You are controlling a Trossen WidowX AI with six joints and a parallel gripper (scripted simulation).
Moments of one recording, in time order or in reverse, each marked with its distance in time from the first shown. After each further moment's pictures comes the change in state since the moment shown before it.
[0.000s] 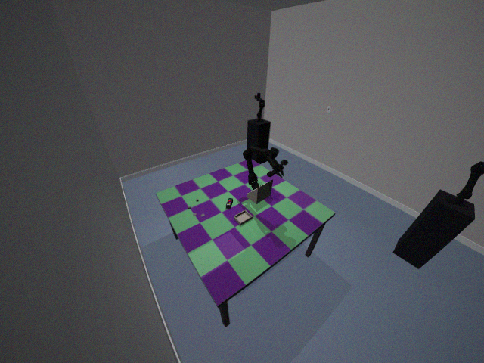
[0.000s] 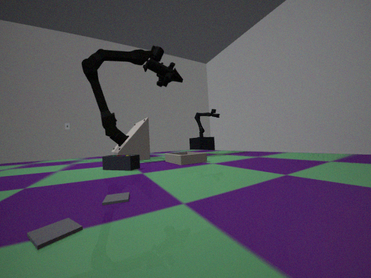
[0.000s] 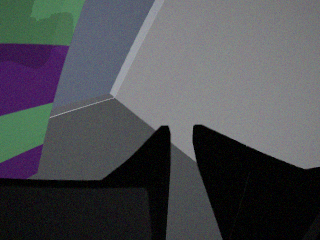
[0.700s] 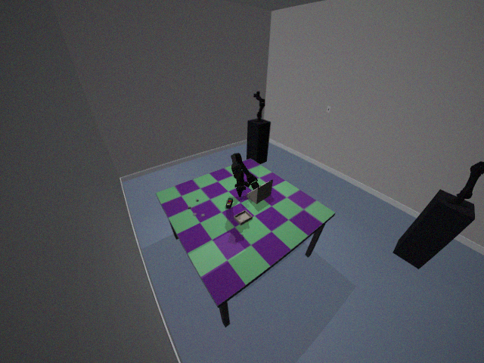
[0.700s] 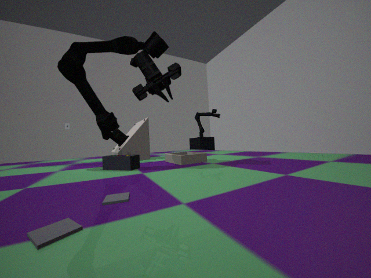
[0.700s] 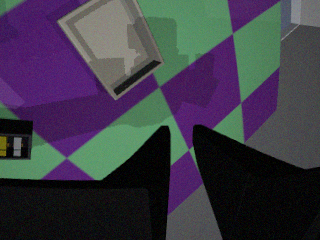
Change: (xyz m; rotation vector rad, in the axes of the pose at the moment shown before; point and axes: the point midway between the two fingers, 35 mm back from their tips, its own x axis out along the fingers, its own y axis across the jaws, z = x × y) arm -0.053 0.348 -0.107 0.720 0.144 0.732
